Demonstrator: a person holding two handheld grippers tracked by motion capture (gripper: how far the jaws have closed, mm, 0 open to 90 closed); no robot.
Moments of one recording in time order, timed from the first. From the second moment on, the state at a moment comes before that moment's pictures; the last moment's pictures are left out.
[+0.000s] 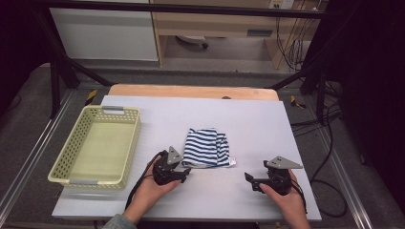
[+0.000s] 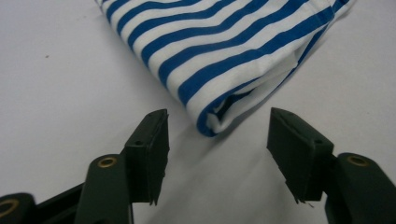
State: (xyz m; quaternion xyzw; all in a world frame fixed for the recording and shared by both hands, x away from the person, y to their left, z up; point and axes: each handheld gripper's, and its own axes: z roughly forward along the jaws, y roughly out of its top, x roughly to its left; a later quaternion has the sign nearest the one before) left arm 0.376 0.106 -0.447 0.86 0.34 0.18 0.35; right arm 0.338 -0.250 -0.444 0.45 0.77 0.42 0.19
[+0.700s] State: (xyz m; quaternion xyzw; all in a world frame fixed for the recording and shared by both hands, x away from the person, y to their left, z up) left arm 0.373 0.108 -0.447 0.87 0.32 0.16 0.33; right arm 0.329 -0.223 -0.434 0.43 0.78 0.41 0.18
